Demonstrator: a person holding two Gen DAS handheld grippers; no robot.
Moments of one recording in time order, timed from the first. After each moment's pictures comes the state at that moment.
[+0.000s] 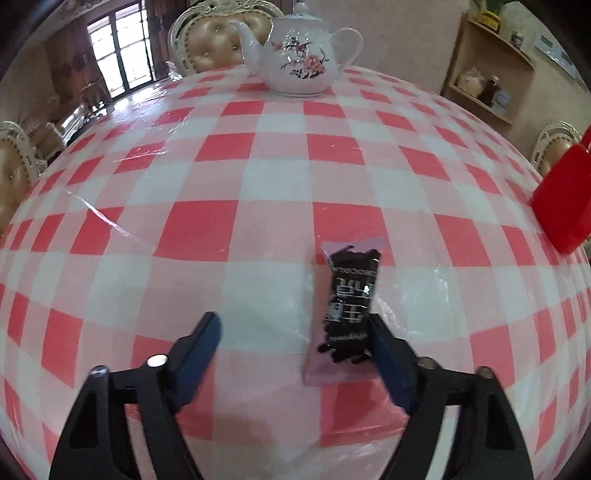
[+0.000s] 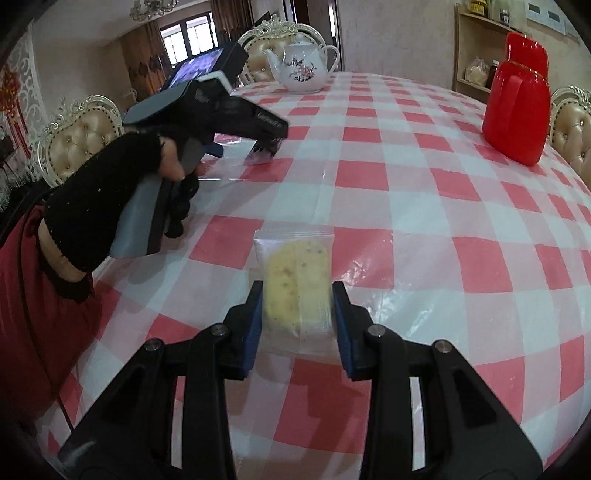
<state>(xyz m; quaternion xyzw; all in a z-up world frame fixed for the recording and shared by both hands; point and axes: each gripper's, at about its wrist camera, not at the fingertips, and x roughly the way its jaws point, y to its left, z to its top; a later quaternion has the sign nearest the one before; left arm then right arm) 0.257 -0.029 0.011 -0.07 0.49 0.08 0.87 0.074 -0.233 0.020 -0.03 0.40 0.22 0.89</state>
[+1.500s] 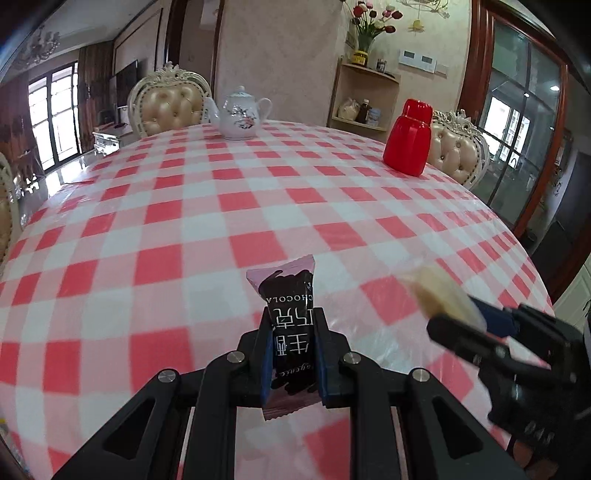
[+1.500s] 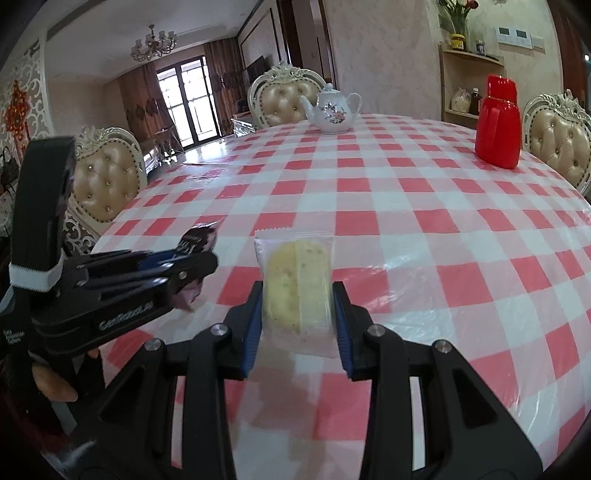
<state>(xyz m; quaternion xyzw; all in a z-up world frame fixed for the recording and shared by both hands) -0.066 0.028 0.053 -0.03 0.36 -0.11 0.93 -0.088 -0.142 0.058 0.01 0.32 0.19 0.93</state>
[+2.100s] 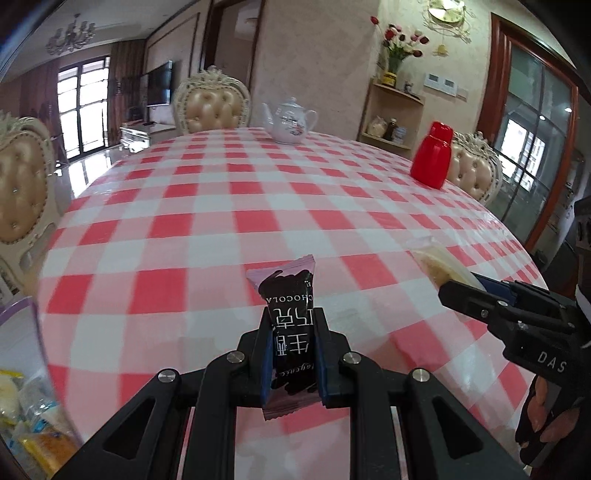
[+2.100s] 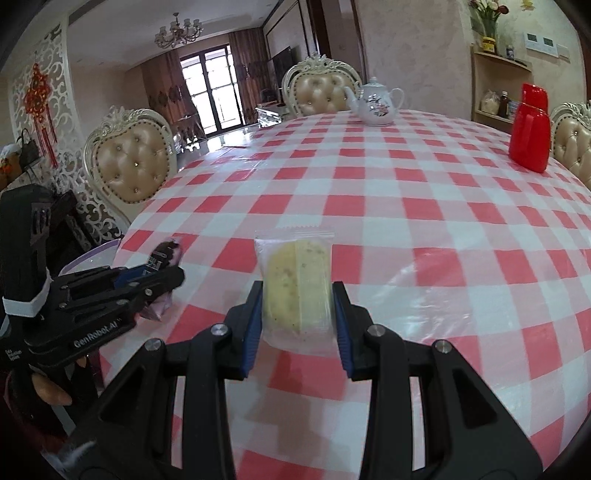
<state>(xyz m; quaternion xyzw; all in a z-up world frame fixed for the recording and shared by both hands) -0.147 0.124 0.045 -0.06 0.34 -0.06 0.94 -0.128 -0.074 0.057 0.00 0.34 0.24 0.91</state>
